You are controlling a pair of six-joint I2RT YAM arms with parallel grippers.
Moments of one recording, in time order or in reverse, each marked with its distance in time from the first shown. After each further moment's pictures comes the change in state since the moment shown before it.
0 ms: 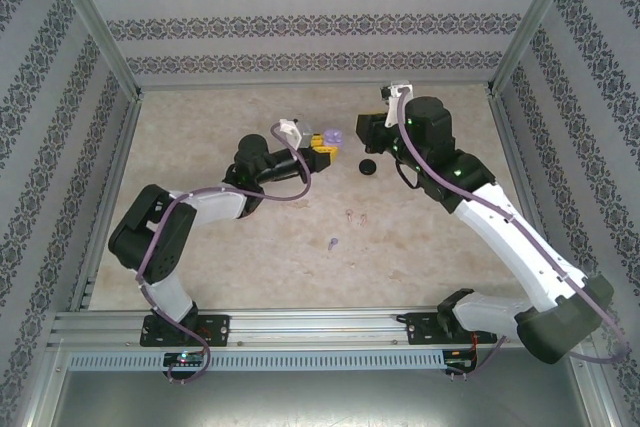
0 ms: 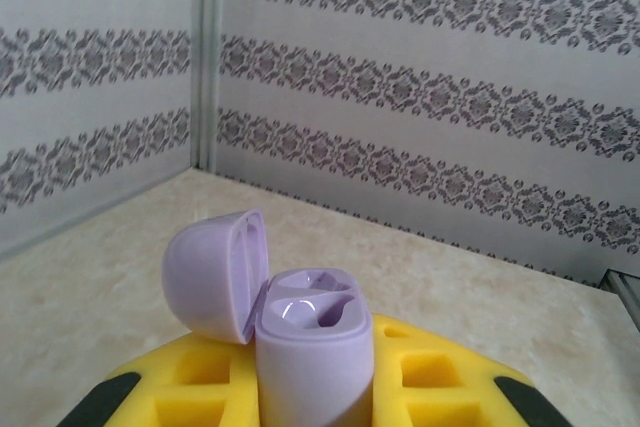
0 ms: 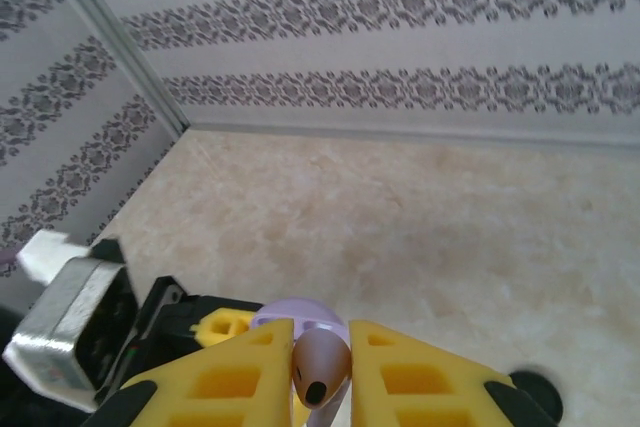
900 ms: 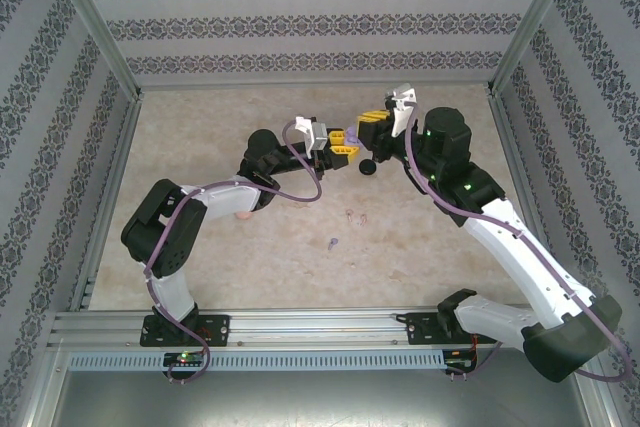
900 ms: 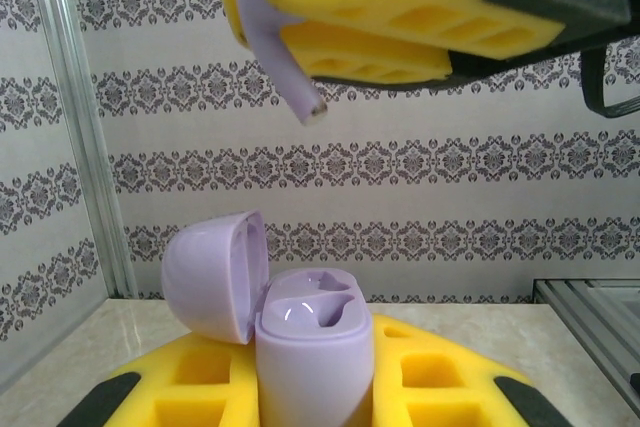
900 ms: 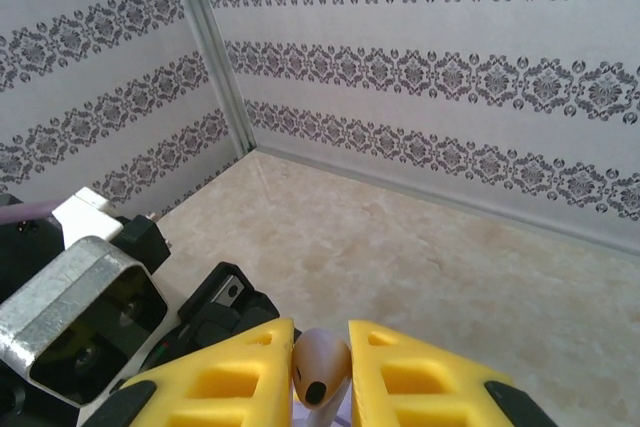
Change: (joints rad) left arm -0.067 0.051 0.119 0.134 0.146 0.044; right arm -0.052 -0.089 -0.127 0.172 -0.203 -0.146
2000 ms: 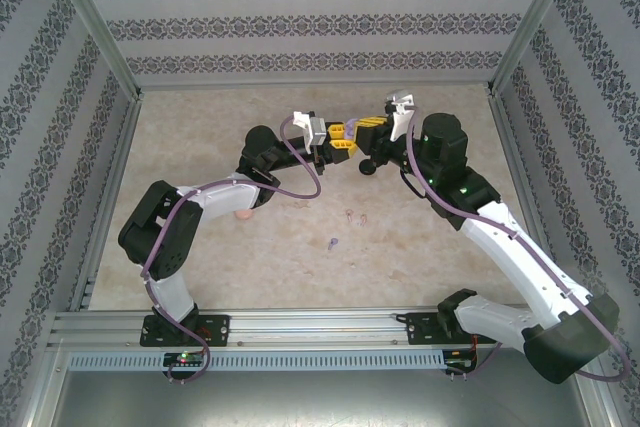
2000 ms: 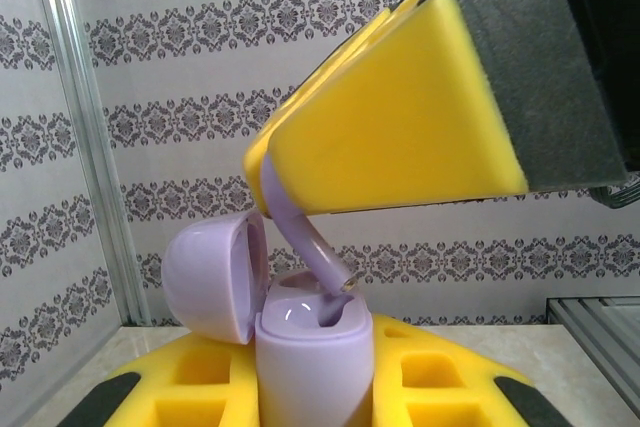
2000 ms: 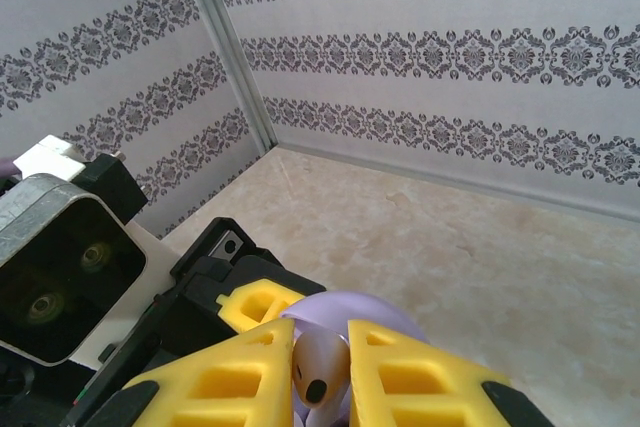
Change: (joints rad) left arm -0.001 -0.019 0.031 -0.003 -0.012 -0.001; right arm 0.000 -0.003 -0.058 0.061 -0.034 0.074
